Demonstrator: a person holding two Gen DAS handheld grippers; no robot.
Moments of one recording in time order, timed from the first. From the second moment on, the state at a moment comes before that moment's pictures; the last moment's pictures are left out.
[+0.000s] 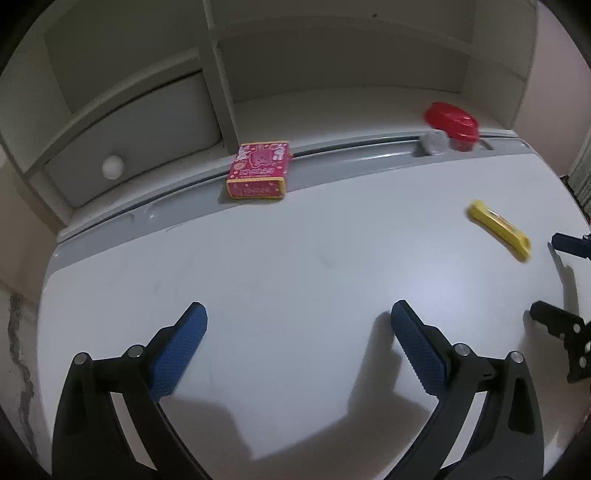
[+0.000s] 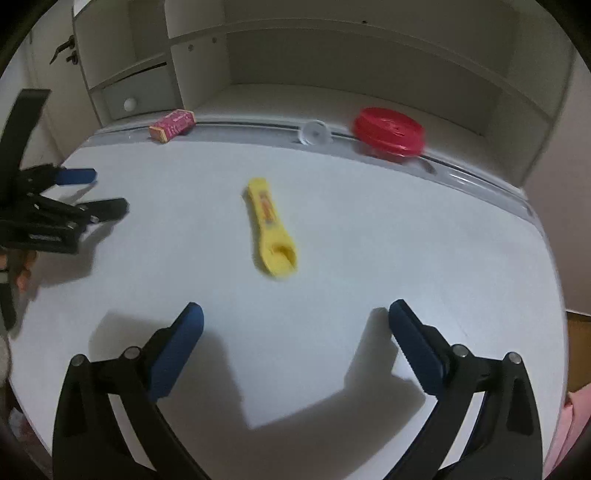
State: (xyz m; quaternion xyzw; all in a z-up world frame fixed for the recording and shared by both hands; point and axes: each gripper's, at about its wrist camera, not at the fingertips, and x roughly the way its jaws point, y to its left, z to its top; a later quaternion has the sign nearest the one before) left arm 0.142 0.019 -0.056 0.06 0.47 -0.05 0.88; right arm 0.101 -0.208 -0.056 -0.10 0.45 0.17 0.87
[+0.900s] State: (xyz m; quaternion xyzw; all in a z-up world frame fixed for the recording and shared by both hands) left arm 0.224 0.032 -0.054 0.00 0.43 -0.07 0.90; right arm 0.132 -0.202 -0.050 -0.09 0.42 0.18 0.89
